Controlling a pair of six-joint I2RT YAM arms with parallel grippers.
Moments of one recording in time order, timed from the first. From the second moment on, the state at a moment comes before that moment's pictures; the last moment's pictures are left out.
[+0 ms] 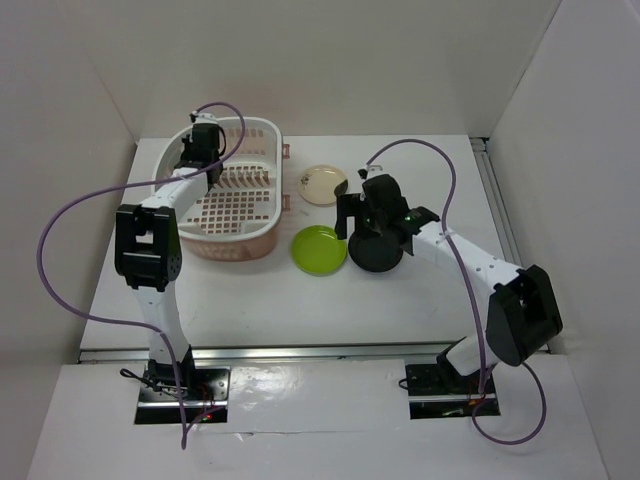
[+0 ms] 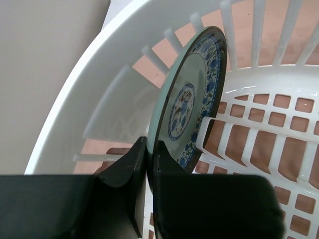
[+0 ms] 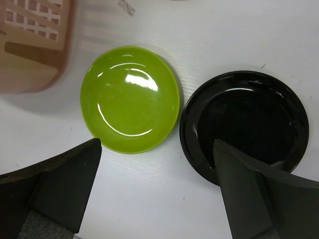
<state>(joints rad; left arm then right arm) -0.07 2.03 1.59 -0.10 -0.60 0.09 0.55 1.45 1.08 -0.34 0.06 0.38</state>
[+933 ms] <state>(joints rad) -0.04 2.02 1.67 -0.17 -0.52 0.04 0.54 1.49 1.10 -0.33 0.04 0.38</state>
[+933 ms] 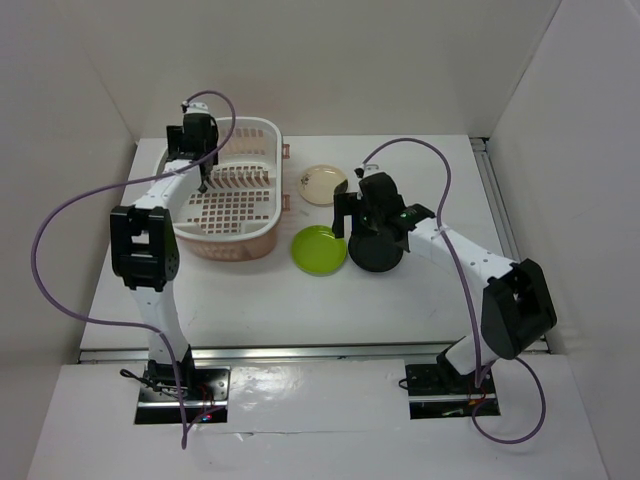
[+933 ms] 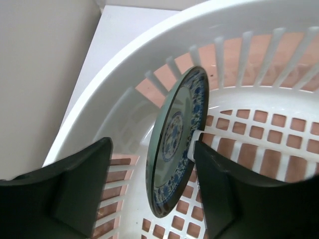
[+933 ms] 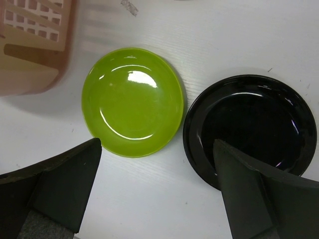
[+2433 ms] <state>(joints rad) -0.20 1.48 1.50 -0.34 0.47 -0.63 0.21 2.37 1.74 0.00 -0.43 0.54</state>
